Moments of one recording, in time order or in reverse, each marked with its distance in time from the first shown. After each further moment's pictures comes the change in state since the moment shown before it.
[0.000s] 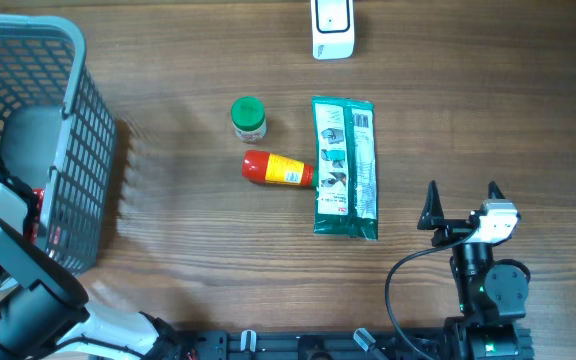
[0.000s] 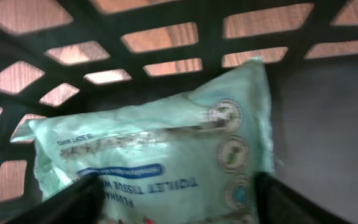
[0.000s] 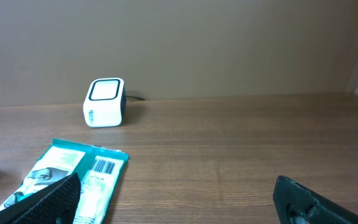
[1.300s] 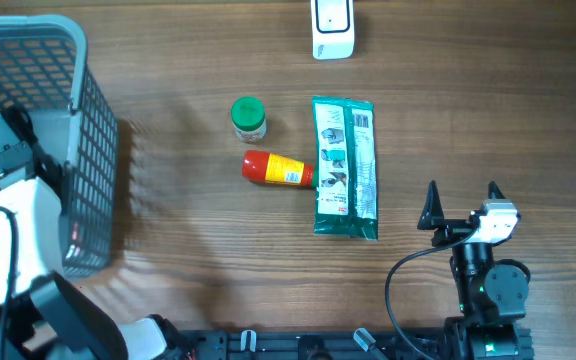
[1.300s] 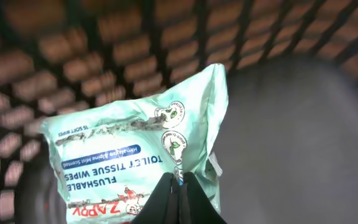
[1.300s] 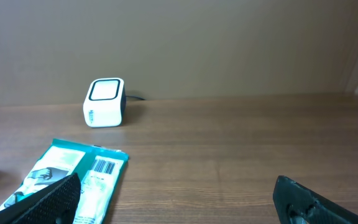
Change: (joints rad) left arm -0.243 -0.280 -0.009 -0.026 -0.053 0.028; right arm 0.000 0.000 0.000 0.000 0.000 0.000
